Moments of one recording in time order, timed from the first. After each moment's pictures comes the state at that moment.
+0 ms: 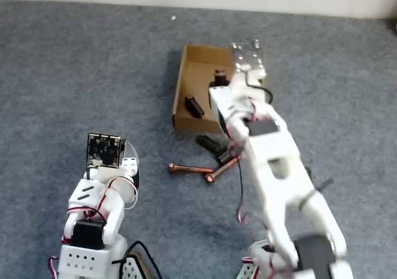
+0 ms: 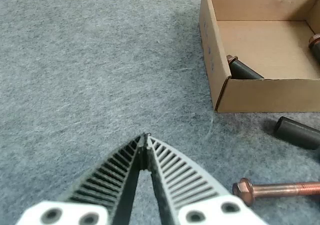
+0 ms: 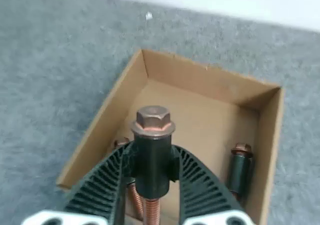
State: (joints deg) left arm 1.6 -103.6 96.0 46.4 5.2; right arm -20.9 -13.8 33.5 21.9 1.4
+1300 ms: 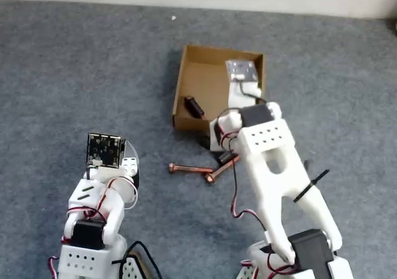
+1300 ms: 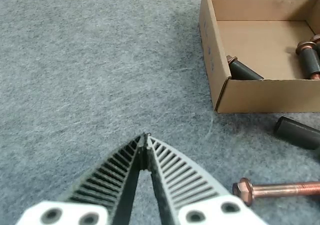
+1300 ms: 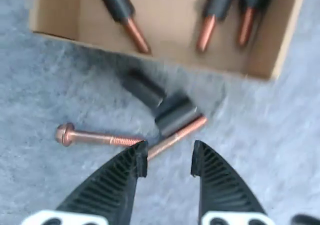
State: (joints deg) left arm 1.6 -103.6 96.0 46.4 5.2; right arm -25.5 -14.8 24.2 71.9 -14.0
